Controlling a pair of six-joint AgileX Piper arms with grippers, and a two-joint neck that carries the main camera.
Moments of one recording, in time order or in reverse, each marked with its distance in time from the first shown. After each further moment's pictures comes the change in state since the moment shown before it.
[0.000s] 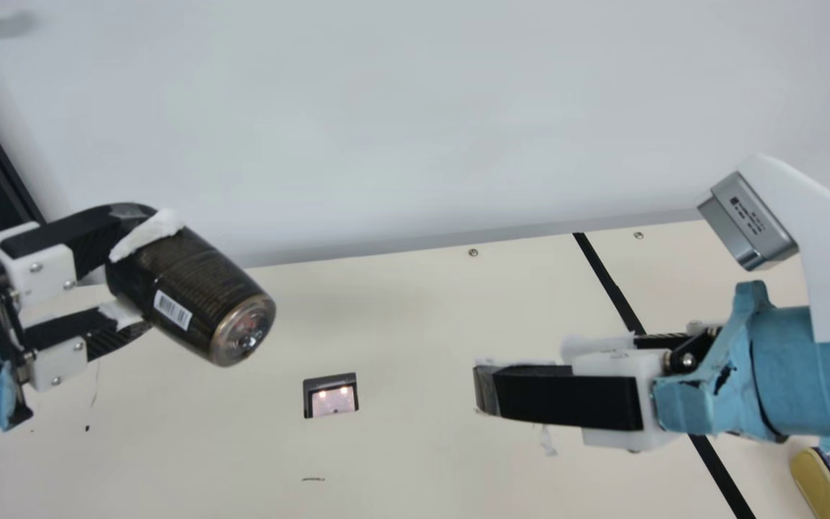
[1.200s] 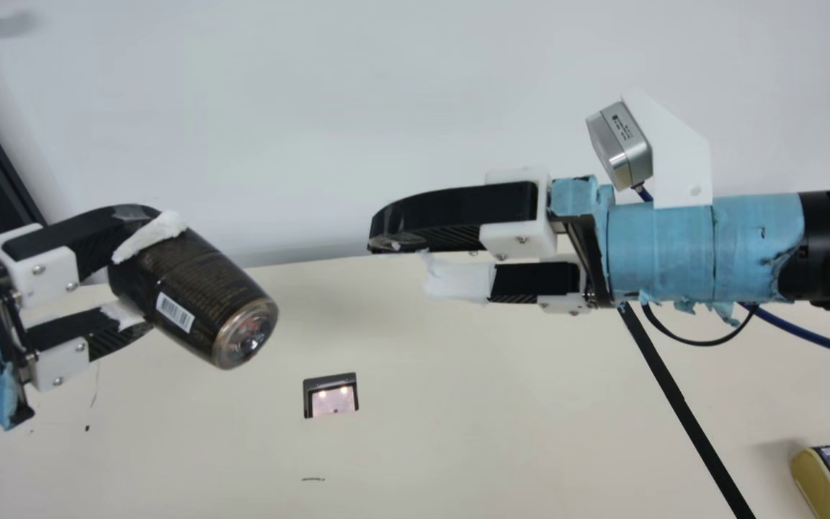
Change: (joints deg) left arm 0.0 0.0 0.0 0.0 0.0 -0.1; right arm 4.8 21.9 -4.9 28.3 -3.0 -2.6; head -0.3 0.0
